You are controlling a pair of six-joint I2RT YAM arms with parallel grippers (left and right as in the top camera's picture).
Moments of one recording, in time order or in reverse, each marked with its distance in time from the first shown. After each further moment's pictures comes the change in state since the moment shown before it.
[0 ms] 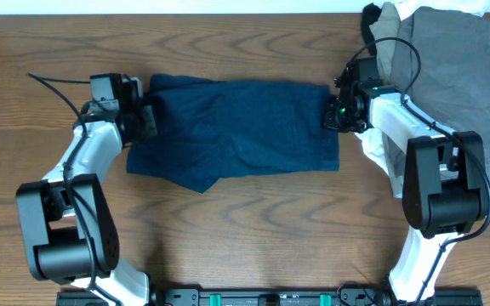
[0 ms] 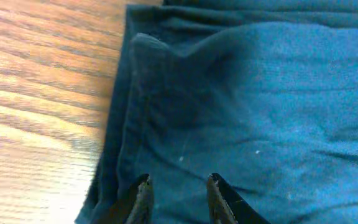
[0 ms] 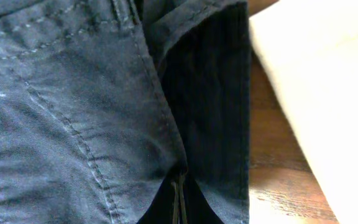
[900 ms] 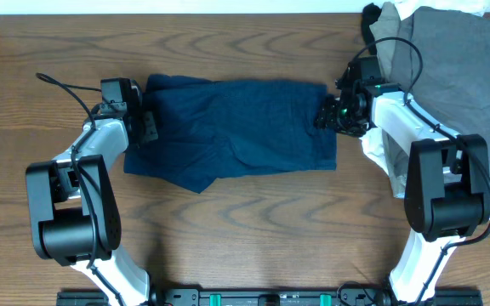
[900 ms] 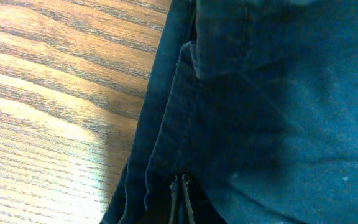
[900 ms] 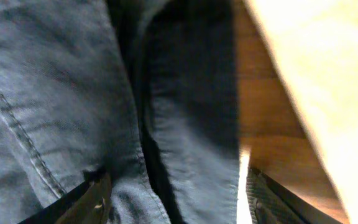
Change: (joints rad) left arm -0.006 0.092 0.000 0.029 -0.159 -0.046; right arm -0.012 -0.024 0.010 -0.088 -0.015 -0.008
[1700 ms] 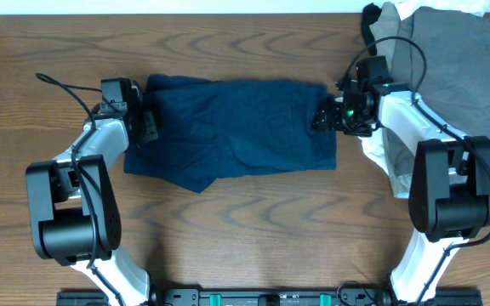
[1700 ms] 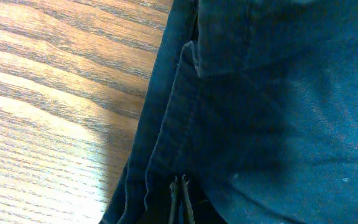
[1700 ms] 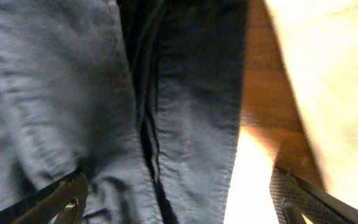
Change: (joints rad) left arm -0.005 0.000 0.000 0.000 -0.005 -0.008; right arm -0.040 -0.009 0.000 -0.033 -0.084 -0.151
